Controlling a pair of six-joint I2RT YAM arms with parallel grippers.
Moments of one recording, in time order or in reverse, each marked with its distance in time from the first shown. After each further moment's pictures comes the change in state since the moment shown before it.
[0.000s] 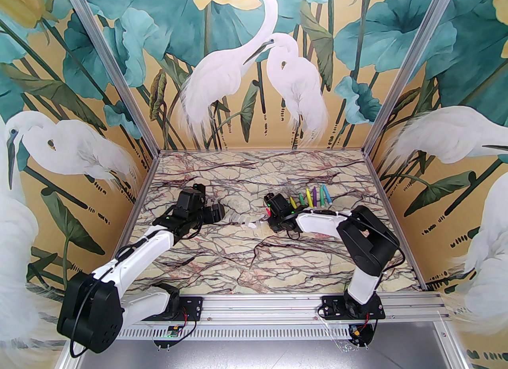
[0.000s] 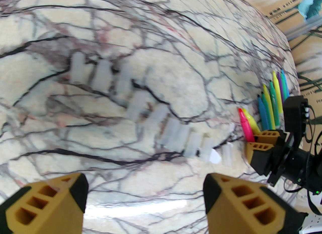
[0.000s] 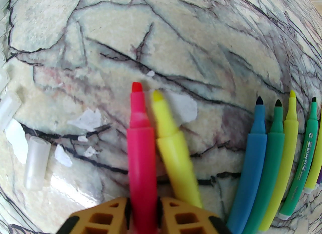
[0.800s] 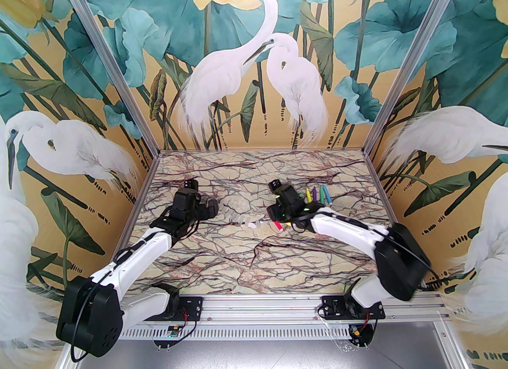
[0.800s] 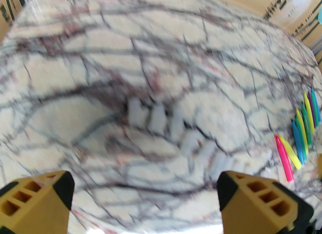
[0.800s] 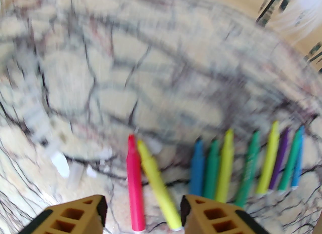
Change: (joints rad) left arm 0.048 -0.015 -0.036 0.154 -0.222 0.199; right arm -0.029 -0.314 -0.006 -0.014 0.064 -0.027
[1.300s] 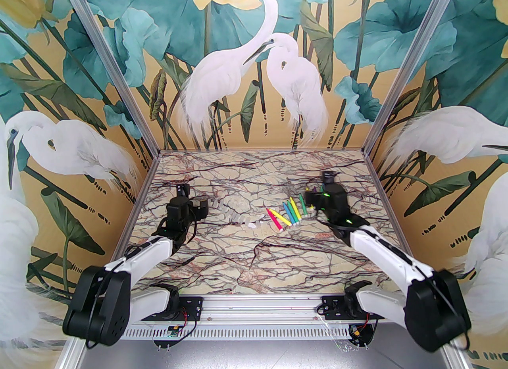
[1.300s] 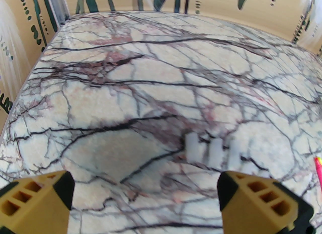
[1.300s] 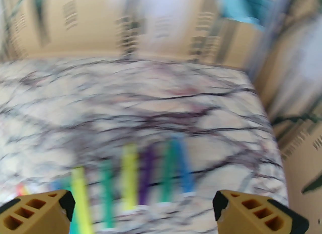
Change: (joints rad) left arm 0.120 0.092 -0.231 0.508 -0.066 0.148; right arm -0.431 -0.344 -0.380 0.360 0.142 -0.058
